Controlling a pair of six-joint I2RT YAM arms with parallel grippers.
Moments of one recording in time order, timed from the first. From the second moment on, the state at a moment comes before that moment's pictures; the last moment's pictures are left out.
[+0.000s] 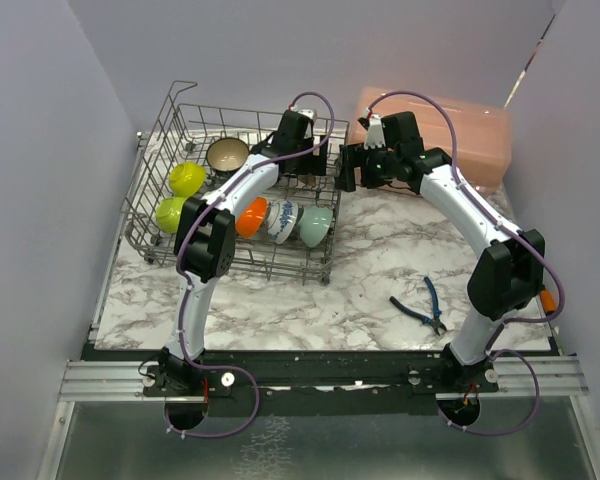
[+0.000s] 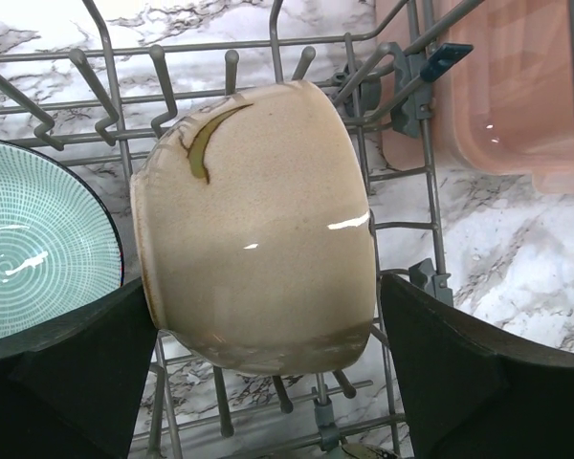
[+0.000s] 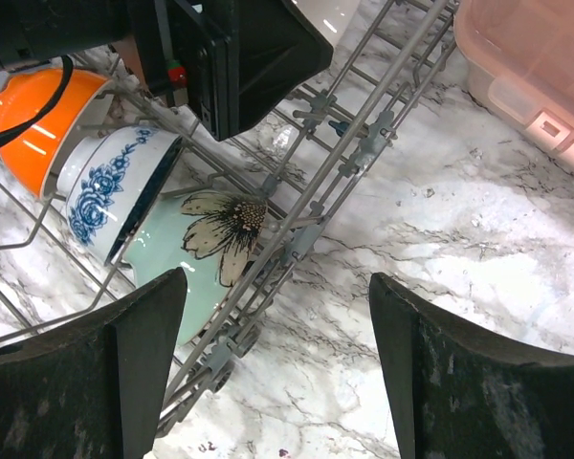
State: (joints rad) left arm -0.48 2.25 2.01 -0.45 0.03 -0.28; right arm 0.38 1.76 1.61 -0.57 -0.30 0.15
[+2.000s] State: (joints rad) left arm -0.40 2.14 1.94 -0.37 0.13 -0.39; right arm 0.38 1.72 1.60 -0.56 -0.32 0.15
